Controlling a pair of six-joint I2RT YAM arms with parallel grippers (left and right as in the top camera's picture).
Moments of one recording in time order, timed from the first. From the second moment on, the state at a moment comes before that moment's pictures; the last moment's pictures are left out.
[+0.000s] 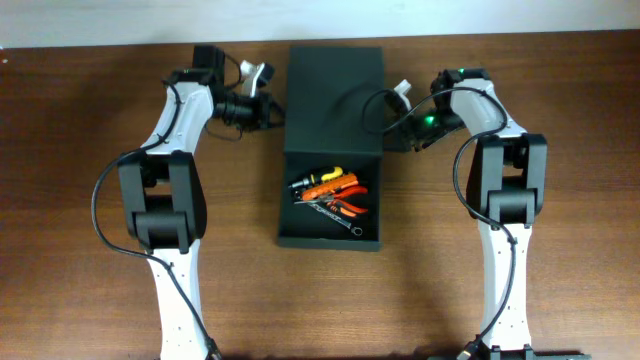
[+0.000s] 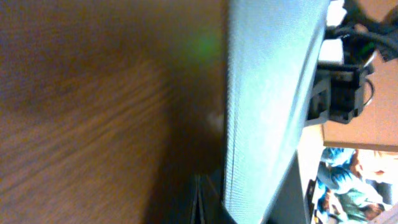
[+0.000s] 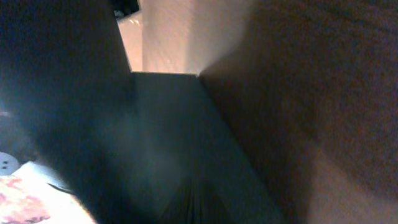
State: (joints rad) left arm -0.05 2.43 2.06 -0.95 0.95 0.10; right arm 0.02 2.63 2.17 -1.45 -1.21 -0.47
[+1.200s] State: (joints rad) left arm -0.12 2.05 2.75 -1.68 0.36 0.24; right arm 0.19 2.05 2.51 -1.69 -0.73 -0.25
